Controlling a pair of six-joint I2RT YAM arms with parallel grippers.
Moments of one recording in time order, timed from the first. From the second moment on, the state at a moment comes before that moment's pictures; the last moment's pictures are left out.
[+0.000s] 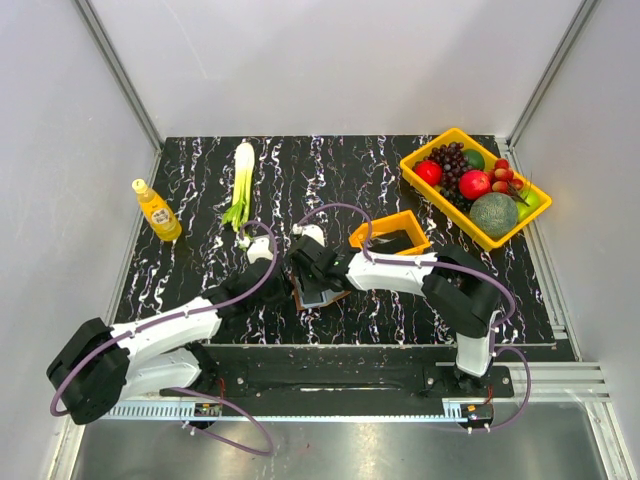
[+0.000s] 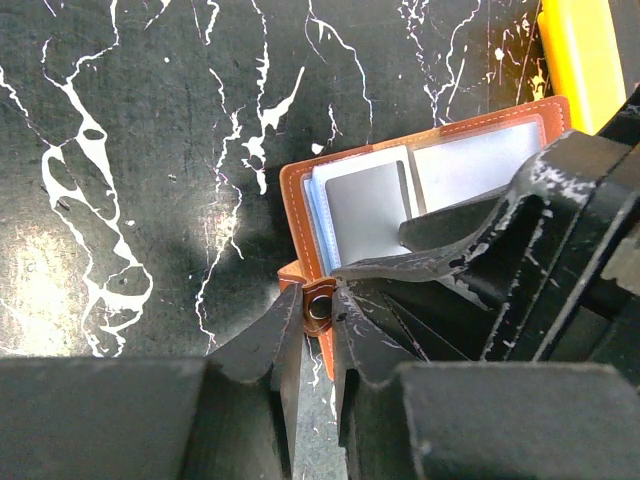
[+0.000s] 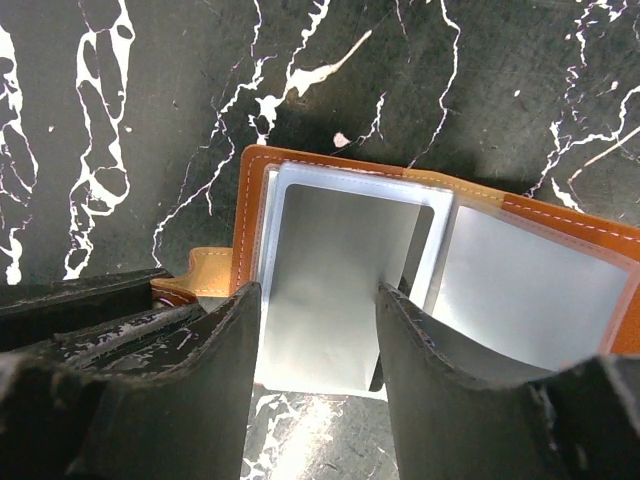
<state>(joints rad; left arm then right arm) -0.80 1.08 0.43 -0.08 -0.29 -0.81 1.03 1.88 1.21 -0.27 0.18 0.62</state>
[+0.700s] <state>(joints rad) -0.80 1.07 0.43 -0.11 -0.29 -0.81 1.05 1.89 1.25 -0.35 0.30 0.62</state>
